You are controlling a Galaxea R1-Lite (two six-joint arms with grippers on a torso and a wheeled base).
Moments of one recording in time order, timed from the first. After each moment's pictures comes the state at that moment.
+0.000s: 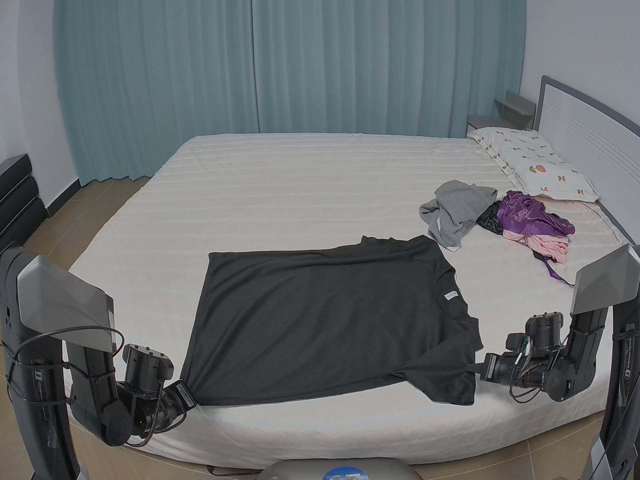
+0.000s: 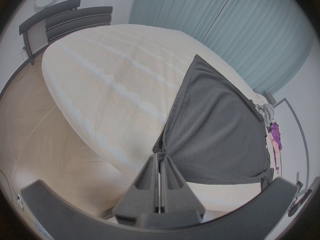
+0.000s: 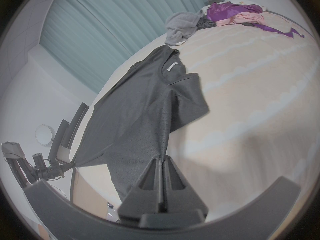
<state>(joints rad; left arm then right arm) -0.24 2.27 -0.17 -1.19 0.17 -0.80 0.04 2.40 -0.37 -1.26 0.39 0.38</state>
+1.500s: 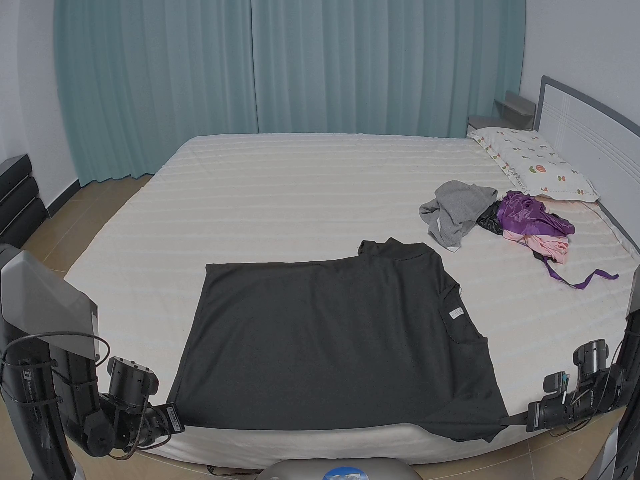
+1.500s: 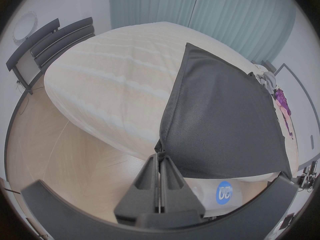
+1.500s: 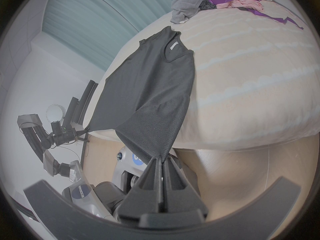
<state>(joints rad) -0.21 2.21 -0.02 -1.18 0.17 -0.56 -0.22 2.15 -0.02 -0.95 0.64 -0.07</state>
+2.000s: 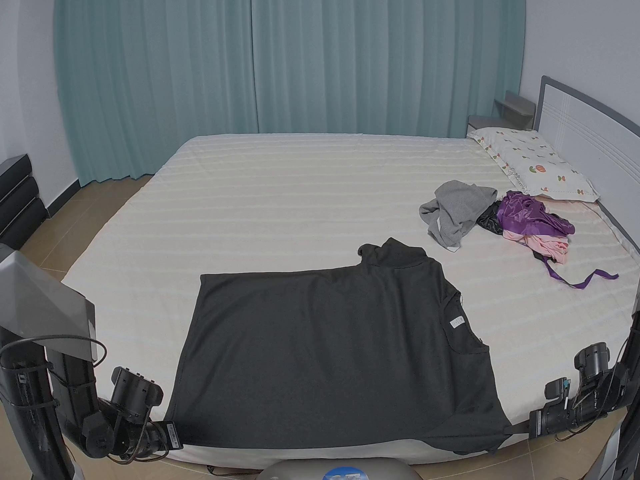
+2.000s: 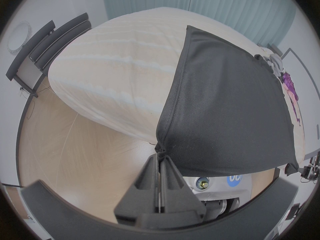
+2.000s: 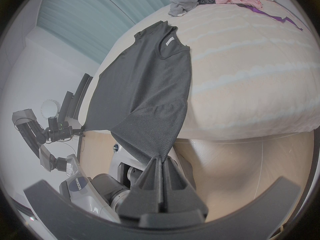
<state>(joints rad) -0.24 2.18 -0.02 -1.00 0.18 -0.54 -0.22 2.09 -0.02 -0.82 0.58 -0.12</state>
